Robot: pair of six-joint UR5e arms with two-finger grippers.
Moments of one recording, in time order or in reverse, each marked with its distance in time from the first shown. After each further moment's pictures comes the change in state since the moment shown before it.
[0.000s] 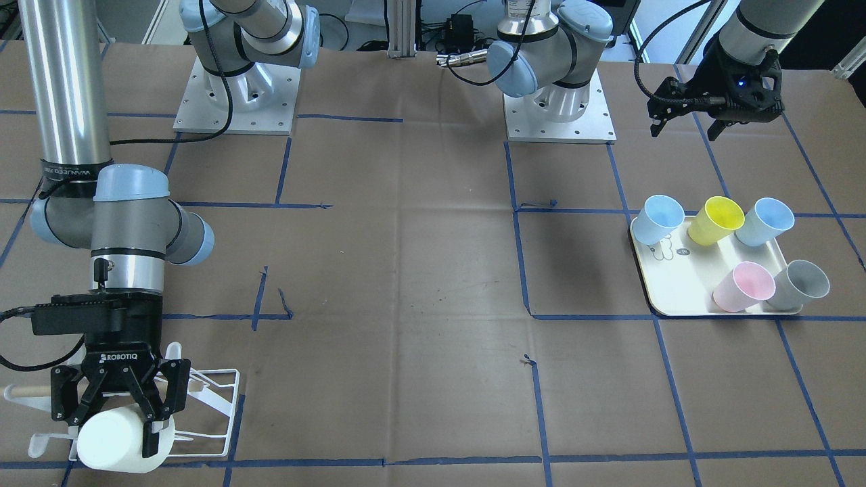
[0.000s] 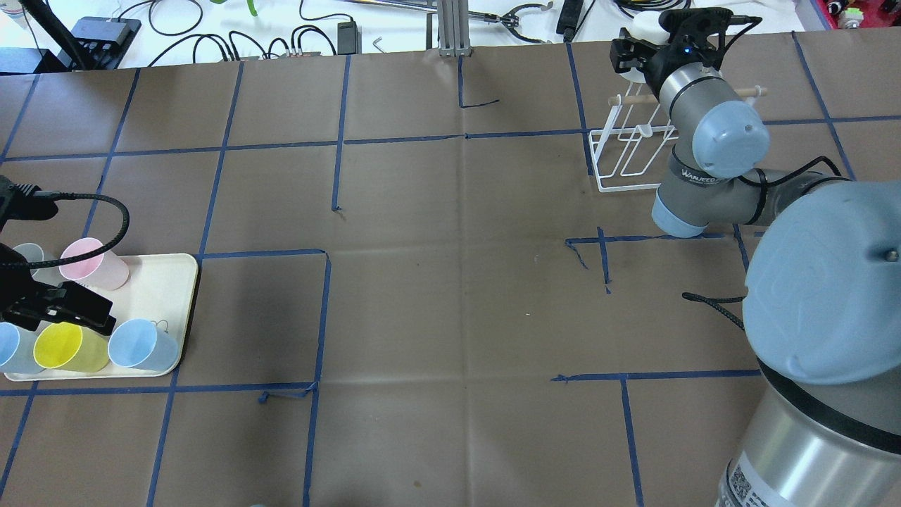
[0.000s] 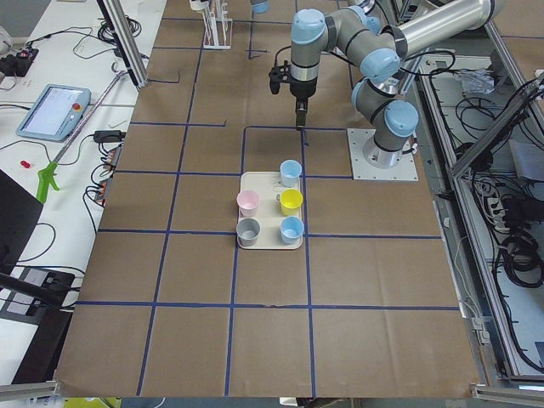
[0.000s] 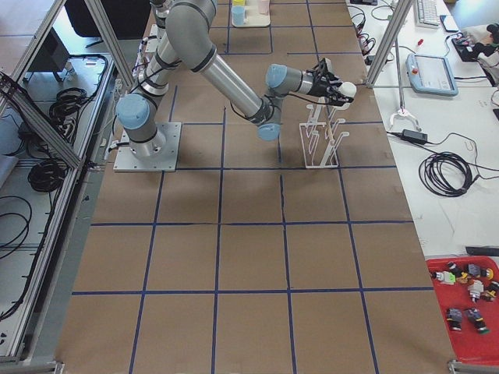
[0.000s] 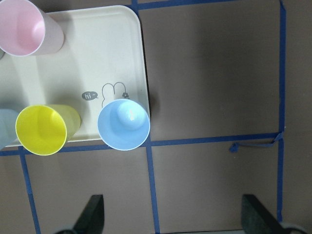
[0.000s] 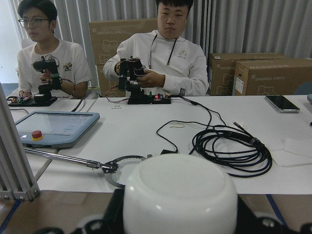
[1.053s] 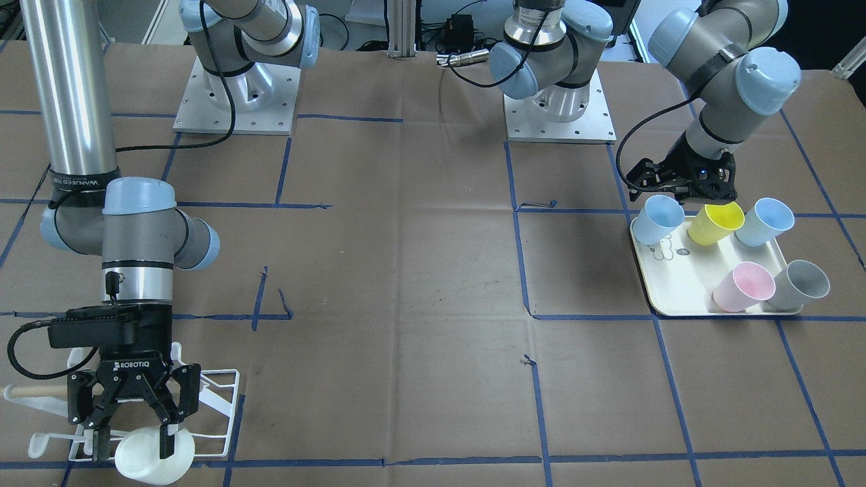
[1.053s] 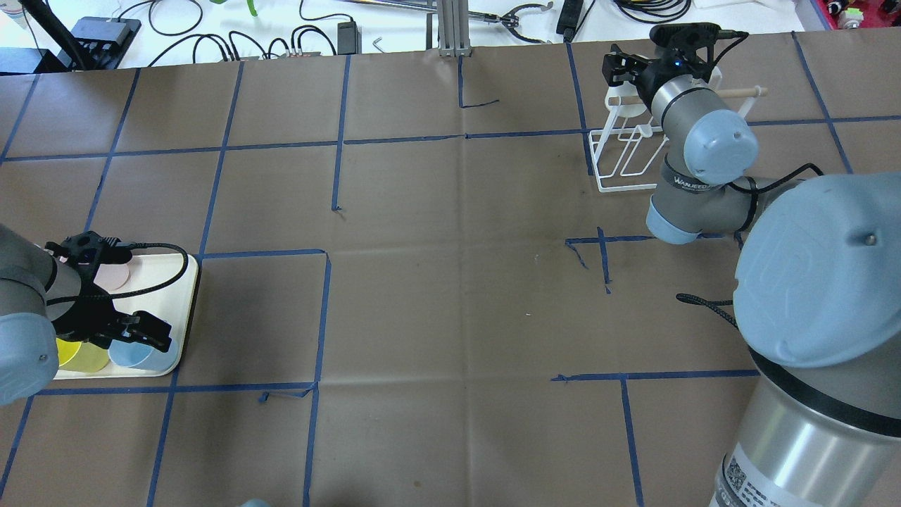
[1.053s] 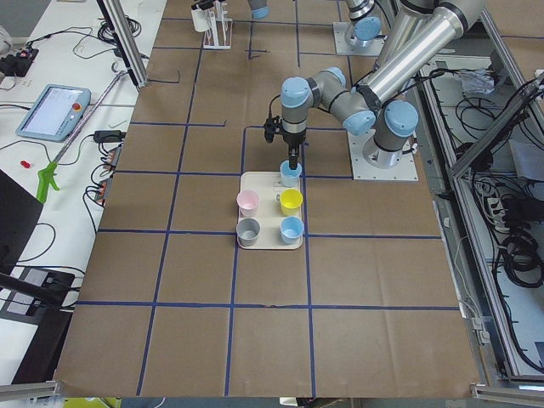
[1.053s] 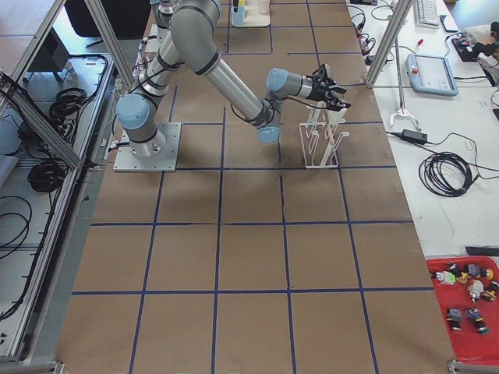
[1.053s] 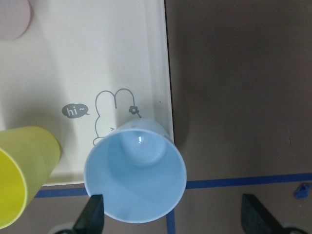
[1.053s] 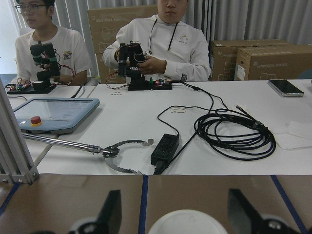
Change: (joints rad) left arm 0.019 -0.236 -0.237 0.431 -0.005 0.010; right arm 0.001 0.026 0.008 0.004 -0.001 0.006
